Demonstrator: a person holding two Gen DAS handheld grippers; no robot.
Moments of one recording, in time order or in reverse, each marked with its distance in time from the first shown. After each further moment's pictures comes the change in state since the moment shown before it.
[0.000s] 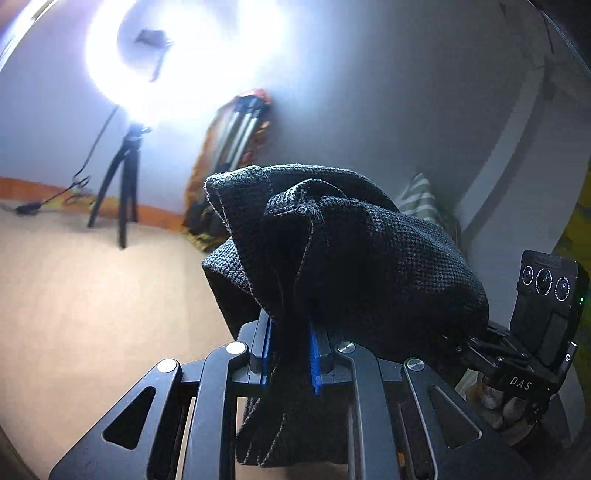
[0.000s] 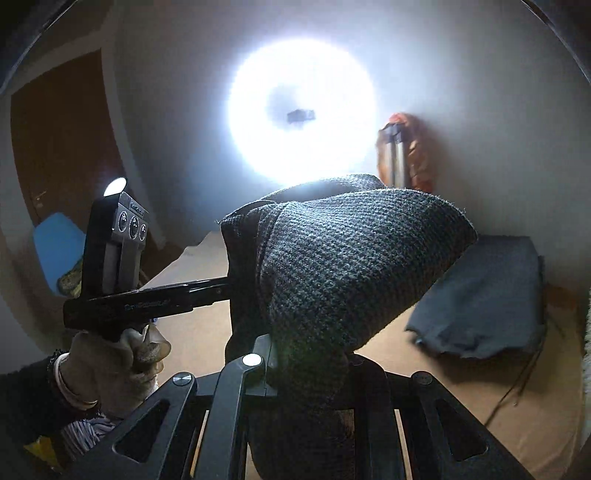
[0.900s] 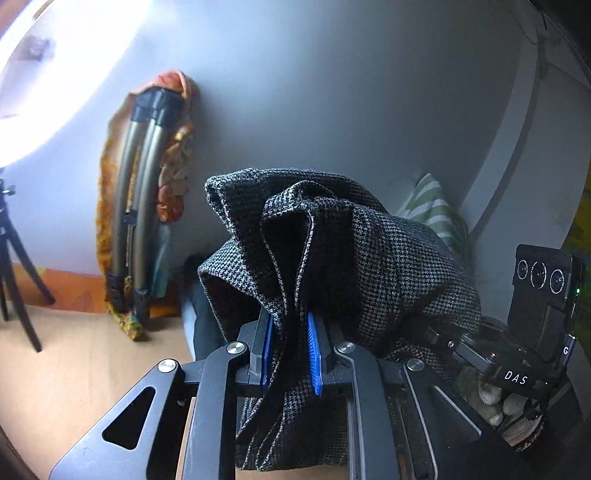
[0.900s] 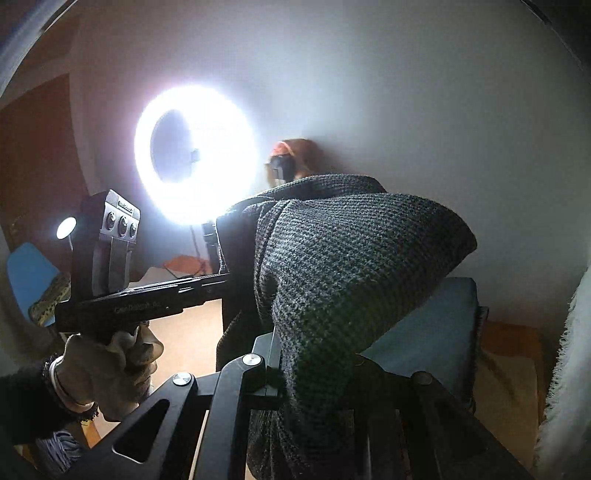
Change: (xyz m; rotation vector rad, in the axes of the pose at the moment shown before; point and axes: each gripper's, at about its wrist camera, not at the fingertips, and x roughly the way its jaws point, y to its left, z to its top) left arm 0.165 -0.042 0.082 0.094 0.016 -0.038; right arm 0.027 -0.171 0.063 0.043 -0.043 -0.069
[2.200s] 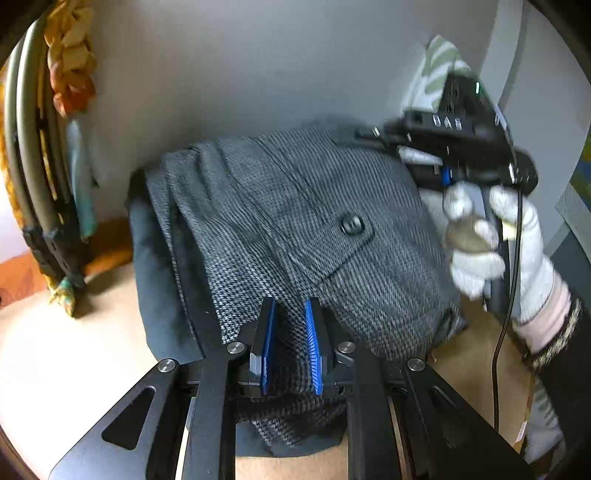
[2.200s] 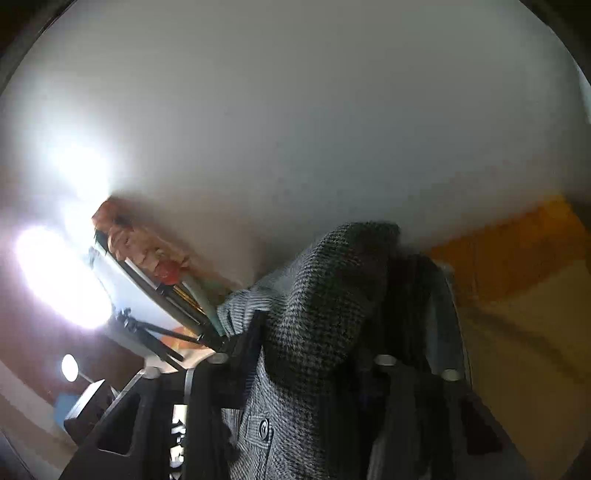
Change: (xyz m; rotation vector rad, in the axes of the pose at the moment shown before) left arm 0.124 -0.027 -0.076 0.217 0.315 0.062; right arm 0.105 -0.228 -0.036 0.511 0.023 0.069
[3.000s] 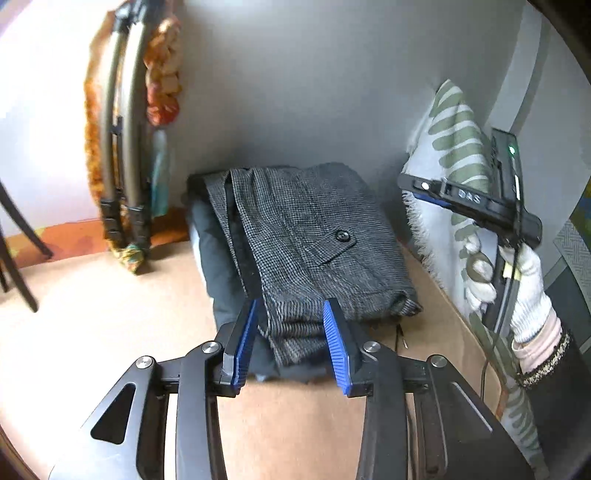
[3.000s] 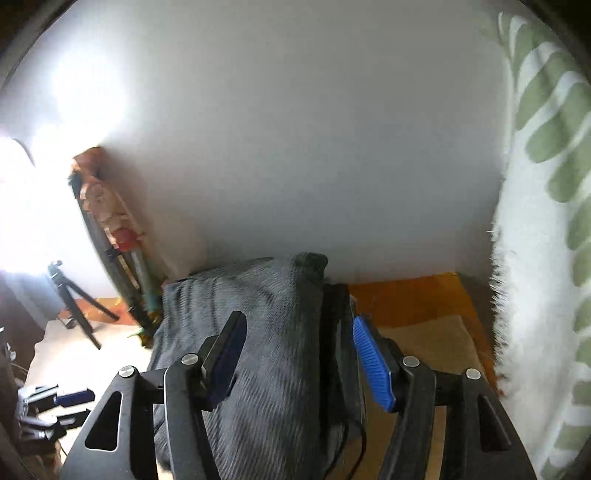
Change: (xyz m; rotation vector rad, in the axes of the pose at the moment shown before) left arm -0.103 0.015 -0.012 -0.133 -0.068 0.044; right arm -0.083 0.062 -0.026 -0.218 -0.094 -0.422
